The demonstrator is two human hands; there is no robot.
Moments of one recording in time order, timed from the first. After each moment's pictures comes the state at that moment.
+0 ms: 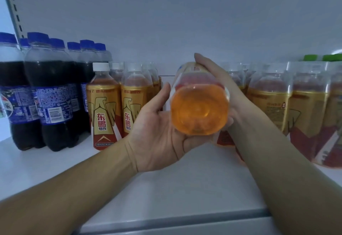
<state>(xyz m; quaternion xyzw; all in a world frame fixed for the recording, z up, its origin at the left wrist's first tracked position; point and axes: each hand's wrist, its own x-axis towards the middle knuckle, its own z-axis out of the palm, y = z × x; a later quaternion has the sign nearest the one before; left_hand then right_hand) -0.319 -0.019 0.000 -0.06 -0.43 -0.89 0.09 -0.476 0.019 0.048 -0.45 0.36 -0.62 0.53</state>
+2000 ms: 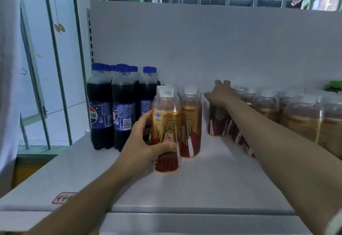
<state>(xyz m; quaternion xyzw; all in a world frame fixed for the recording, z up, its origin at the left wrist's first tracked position) -0.181 -0.042 -0.015 0.28 -0.70 -0.46 0.47 -0.459 -0.092 0.081 -0.49 0.82 -0.27 -0.08</state>
